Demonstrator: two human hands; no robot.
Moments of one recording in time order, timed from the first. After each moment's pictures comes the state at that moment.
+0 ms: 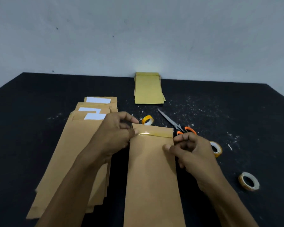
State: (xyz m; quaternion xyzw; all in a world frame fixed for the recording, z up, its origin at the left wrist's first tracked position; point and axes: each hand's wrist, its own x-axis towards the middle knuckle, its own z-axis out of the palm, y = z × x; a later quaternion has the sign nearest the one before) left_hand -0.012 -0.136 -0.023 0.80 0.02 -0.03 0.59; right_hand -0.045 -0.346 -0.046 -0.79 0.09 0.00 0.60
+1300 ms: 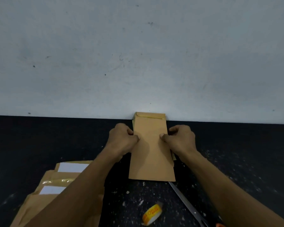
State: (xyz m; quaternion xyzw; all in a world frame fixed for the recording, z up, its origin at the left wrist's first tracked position) left_hand 0.234 -0.138 -0.040 0.88 0.09 0.02 0.46; right_hand 0.251 -0.319 -0.054 -0.87 0.10 -0.08 0.47
